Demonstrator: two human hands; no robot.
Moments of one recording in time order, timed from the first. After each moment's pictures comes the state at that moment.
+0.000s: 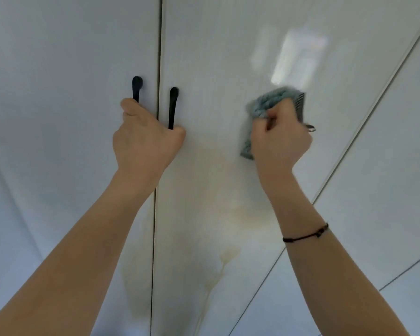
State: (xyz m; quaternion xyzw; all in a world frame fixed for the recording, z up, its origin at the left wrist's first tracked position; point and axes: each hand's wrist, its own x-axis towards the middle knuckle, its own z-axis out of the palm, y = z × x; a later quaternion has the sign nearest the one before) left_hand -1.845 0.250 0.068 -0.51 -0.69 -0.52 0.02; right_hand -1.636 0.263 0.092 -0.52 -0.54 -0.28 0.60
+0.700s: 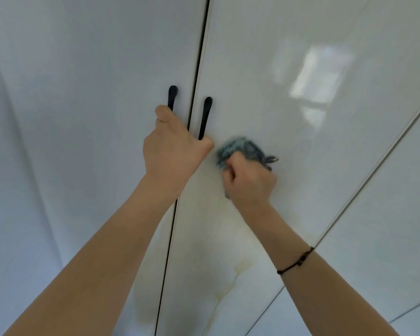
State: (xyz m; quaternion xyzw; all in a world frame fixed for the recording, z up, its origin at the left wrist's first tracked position) left_hand -1.853 0.244 0.072 -0.53 -0.68 -0.50 0.02; right_hand -1.690 0.275 0.010 -0.43 -0.67 -0.38 0.47
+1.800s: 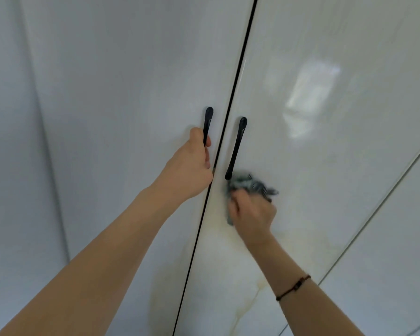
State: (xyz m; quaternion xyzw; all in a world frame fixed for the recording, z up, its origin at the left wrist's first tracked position) left_hand -1.919 0.249 0.060 -0.72 -0.50 -0.45 -0.17; right_hand -1.729 0.275 -0.043 -0.41 -0.67 -0.38 0.49
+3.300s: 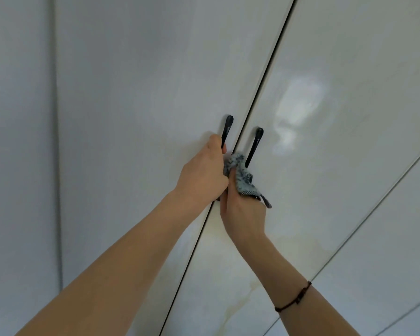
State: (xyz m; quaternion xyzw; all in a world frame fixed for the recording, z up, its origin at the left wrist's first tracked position) left_hand -1.920 0.246 0.056 -0.72 -0.49 -0.48 -0.12; right_hand -1.784 0.258 -0.020 -0.50 -0.70 -0.37 0.35
